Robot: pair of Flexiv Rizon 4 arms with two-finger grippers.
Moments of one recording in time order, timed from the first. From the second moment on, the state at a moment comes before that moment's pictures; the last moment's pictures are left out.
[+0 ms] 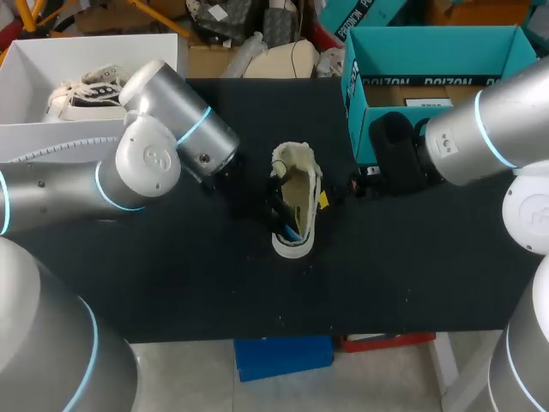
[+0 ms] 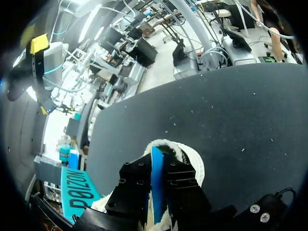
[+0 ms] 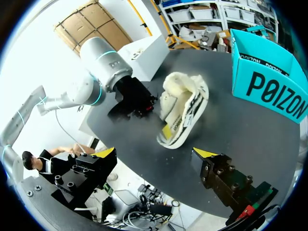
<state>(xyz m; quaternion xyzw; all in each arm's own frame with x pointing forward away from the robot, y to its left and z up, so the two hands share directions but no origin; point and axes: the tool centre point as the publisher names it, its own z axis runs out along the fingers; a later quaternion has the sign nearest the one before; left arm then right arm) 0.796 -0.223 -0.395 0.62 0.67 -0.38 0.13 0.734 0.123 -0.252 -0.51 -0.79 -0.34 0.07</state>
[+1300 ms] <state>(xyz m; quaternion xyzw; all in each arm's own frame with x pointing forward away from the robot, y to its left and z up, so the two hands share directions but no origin) 0.813 -0.183 -0.343 0.71 0.64 -0.24 0.16 0.734 0.123 -0.252 -0.51 -0.79 -0.34 0.07</state>
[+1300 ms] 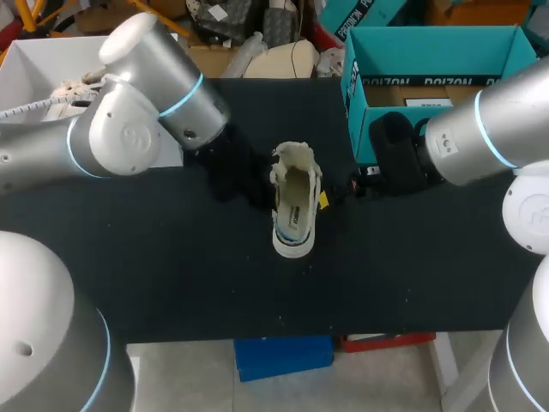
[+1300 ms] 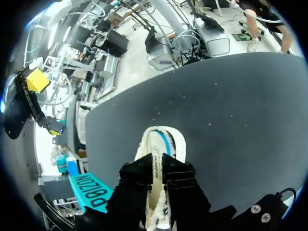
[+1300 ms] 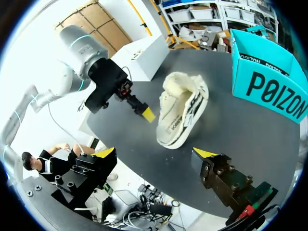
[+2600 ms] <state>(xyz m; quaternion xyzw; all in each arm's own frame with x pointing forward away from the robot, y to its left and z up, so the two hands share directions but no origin) 0.806 -0.218 -0.418 0.76 0.63 -0.16 0.05 0.734 0.123 -0.252 -0.51 -0.79 -0.34 0.07</state>
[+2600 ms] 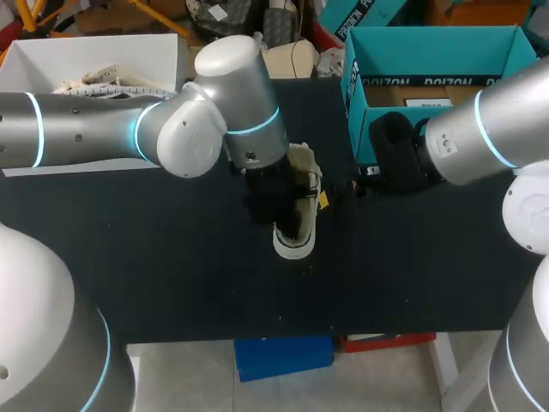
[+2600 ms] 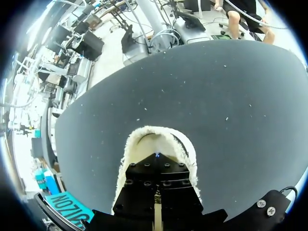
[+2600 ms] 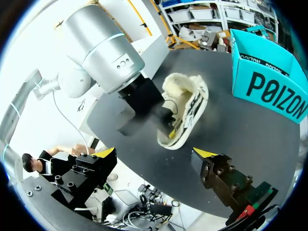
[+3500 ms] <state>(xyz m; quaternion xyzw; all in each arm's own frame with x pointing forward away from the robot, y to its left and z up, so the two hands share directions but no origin) 0.910 -0.176 -0.274 0.51 0.75 -0.38 0.17 0.734 0.123 -0.252 -0.51 -0.79 -0.34 0.07</state>
